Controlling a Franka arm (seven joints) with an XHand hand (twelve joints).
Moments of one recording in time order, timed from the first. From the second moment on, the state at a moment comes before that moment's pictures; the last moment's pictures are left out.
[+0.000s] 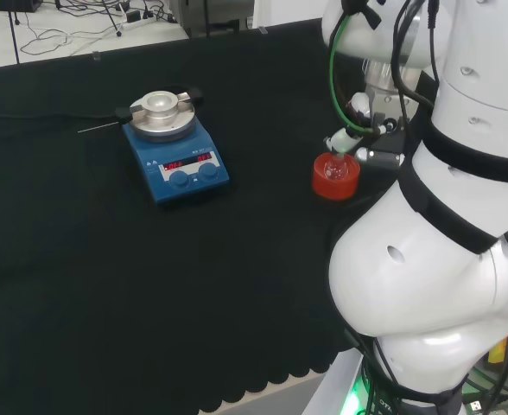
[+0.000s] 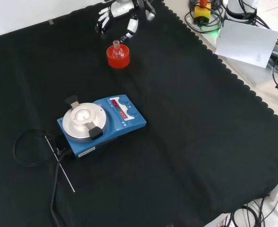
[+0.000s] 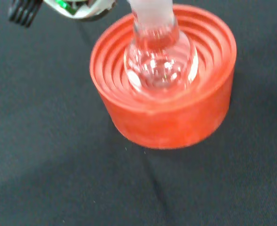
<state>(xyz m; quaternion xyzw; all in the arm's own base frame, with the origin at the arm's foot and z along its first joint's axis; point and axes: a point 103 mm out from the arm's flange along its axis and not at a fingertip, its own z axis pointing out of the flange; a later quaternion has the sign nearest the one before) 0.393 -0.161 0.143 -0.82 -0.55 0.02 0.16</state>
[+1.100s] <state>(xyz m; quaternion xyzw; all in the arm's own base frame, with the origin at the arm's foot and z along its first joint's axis) 0.395 -0.170 0.117 -0.82 -0.55 0.03 0.14</state>
